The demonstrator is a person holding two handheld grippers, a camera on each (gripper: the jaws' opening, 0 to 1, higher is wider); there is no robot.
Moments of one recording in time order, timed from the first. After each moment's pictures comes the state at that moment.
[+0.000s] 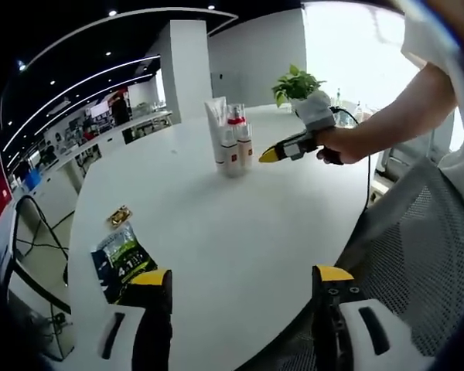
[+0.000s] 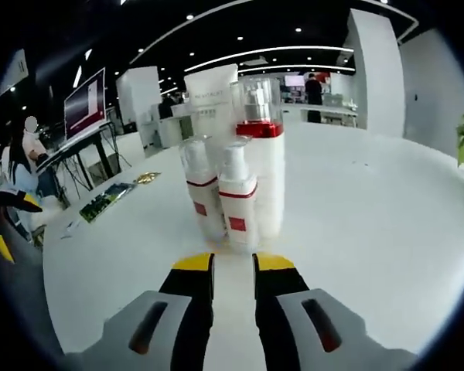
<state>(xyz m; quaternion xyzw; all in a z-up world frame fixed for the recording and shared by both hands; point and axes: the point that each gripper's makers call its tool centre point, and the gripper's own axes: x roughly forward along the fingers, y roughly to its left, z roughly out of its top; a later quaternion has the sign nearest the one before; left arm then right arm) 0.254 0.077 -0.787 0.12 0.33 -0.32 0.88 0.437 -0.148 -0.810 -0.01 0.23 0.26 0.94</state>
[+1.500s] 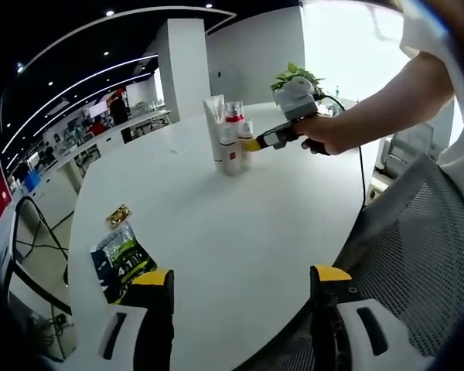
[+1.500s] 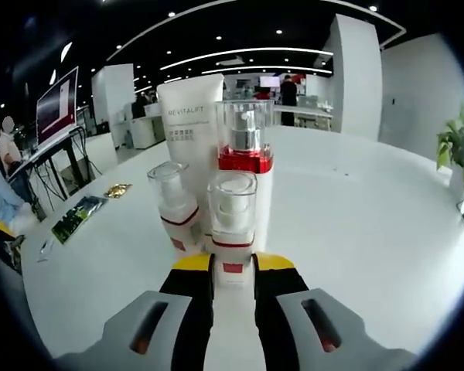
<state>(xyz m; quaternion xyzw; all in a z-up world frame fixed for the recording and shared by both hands) 0.253 0.077 -0.787 0.13 0.32 -0.32 0.88 0.471 -0.154 -0.803 -0.02 0.25 0.17 0.95</state>
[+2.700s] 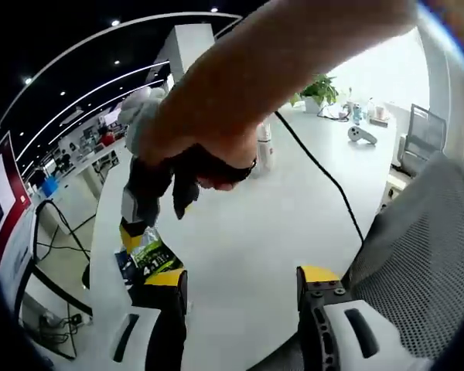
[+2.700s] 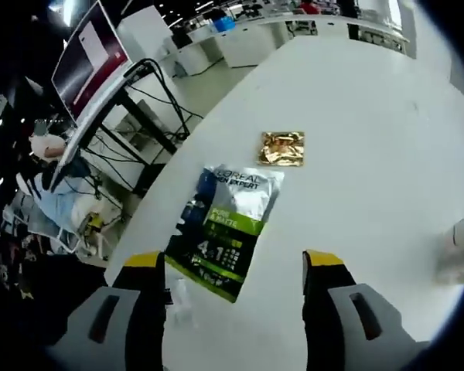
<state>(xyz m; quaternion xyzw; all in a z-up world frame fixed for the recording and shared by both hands) 0.263 0.101 -0.777 0.15 0.30 -0.27 0.90 0.443 0.170 -0.839 -0.01 0.53 0.26 0.81</state>
